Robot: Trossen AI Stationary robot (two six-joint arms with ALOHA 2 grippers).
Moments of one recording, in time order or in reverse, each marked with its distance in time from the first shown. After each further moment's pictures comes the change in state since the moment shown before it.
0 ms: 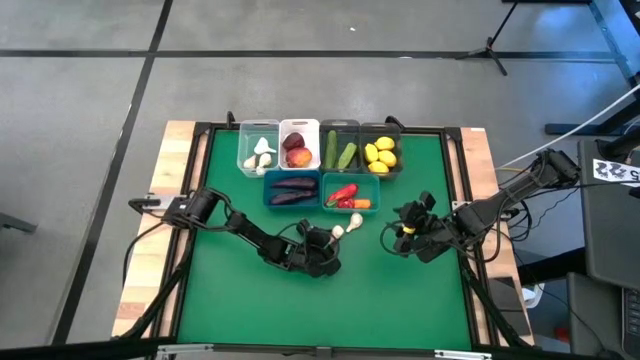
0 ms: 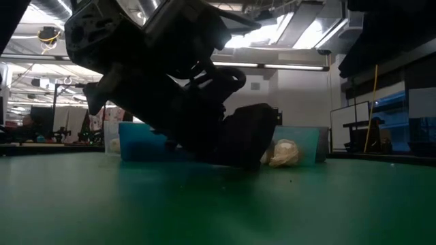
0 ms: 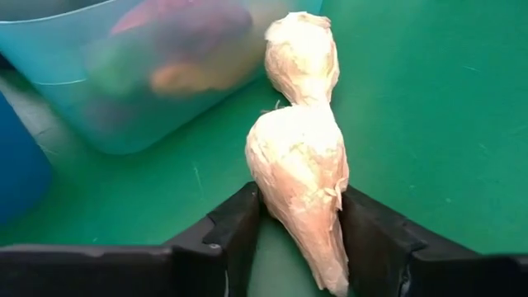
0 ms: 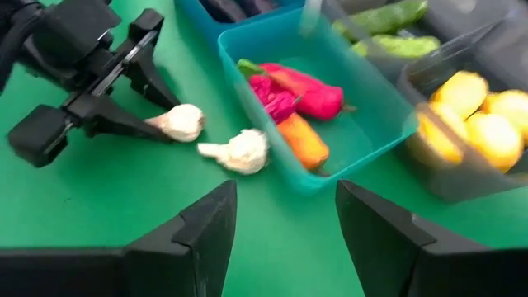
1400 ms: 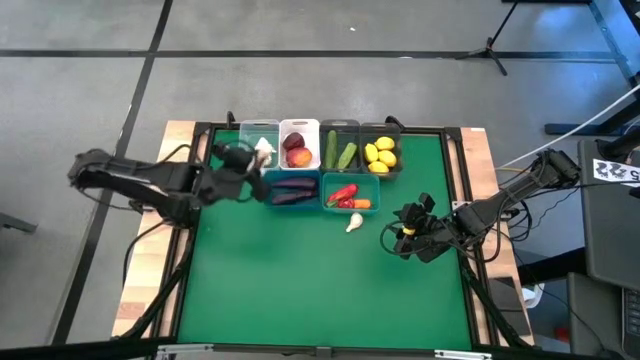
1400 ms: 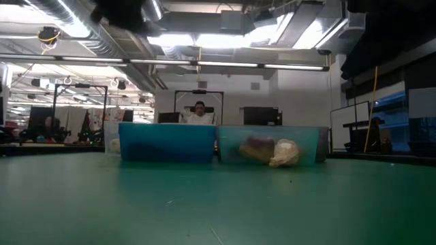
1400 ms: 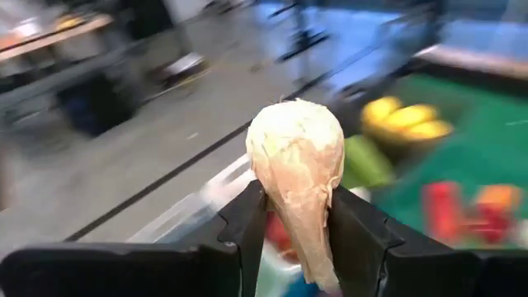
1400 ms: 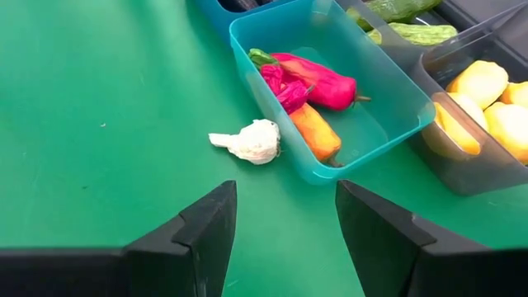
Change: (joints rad) left arm 0.195 -1.166 -0.135 -0.948 -0.128 0.252; right arm 0.000 0.000 0.000 0.005 -0.043 0.003
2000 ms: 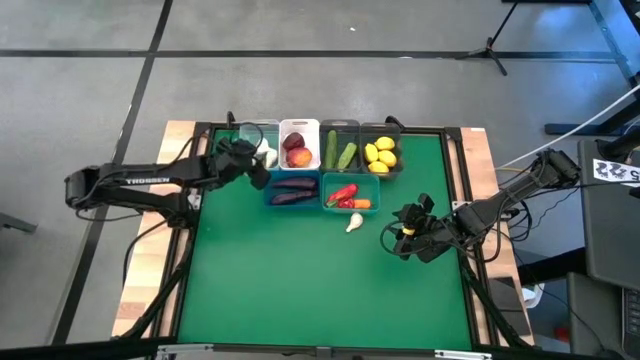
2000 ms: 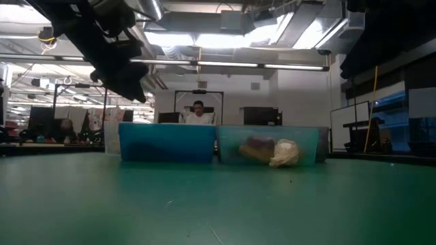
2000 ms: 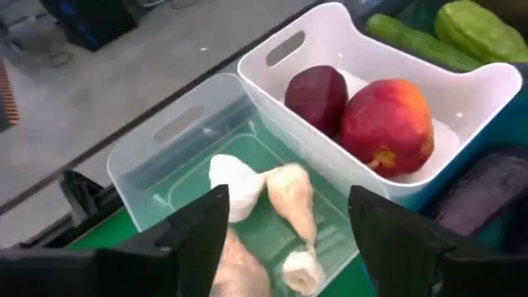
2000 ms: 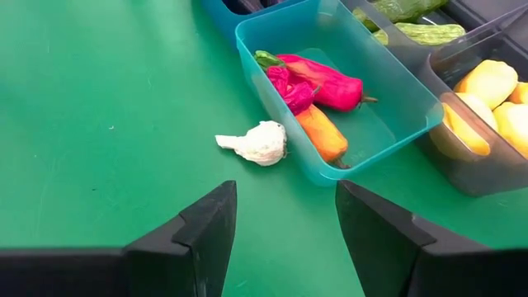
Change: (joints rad) left arm 0.477 -0.011 -0.373 0.254 0.383 0.144; right arm 0.000 0.000 0.000 0.016 -0.008 0.000
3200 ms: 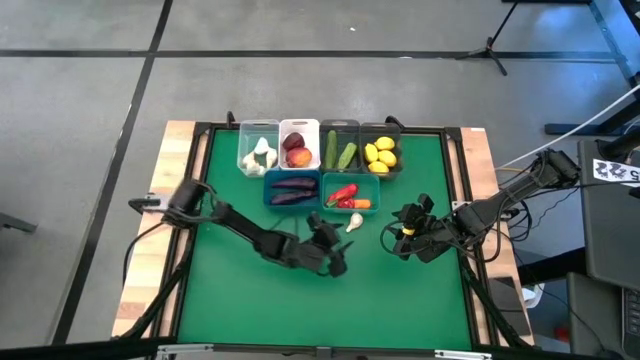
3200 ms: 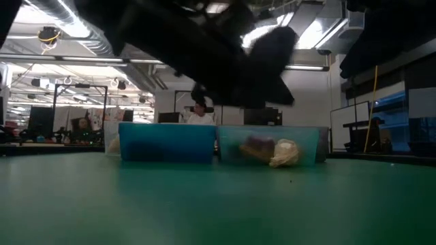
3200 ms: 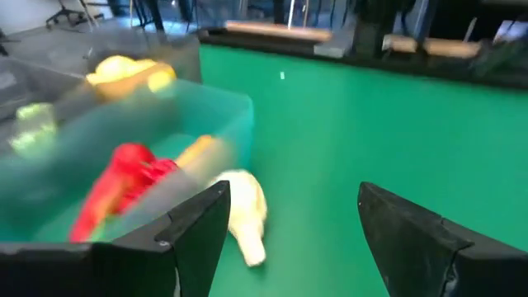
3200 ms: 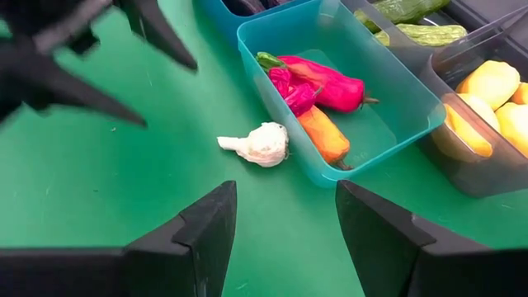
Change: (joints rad) left arm -0.668 1.029 0.537 0.803 -0.207 -0.058; right arm 0.000 0.000 0.000 0.006 0.000 -0.001
